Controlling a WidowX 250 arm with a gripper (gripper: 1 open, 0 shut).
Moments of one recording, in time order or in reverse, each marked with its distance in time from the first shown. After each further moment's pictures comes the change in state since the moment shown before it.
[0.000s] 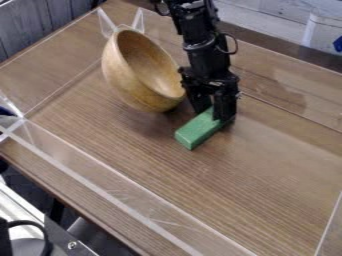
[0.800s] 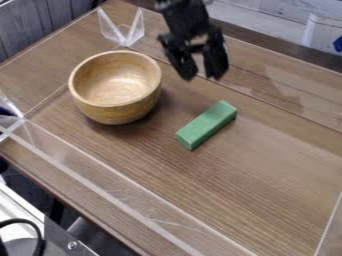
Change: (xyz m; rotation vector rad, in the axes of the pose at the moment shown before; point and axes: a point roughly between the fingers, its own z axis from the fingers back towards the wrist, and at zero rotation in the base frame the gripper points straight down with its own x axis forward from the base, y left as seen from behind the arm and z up) arm 0.005 0.002 0.074 -0.136 -0.188 0.143
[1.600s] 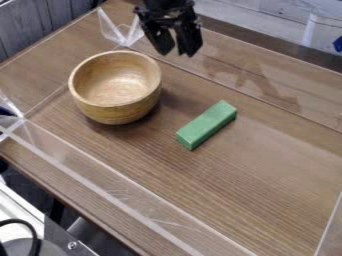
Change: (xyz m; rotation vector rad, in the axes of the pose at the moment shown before) arm 0.004 0.028 0.027 0.079 -0.011 -0.087
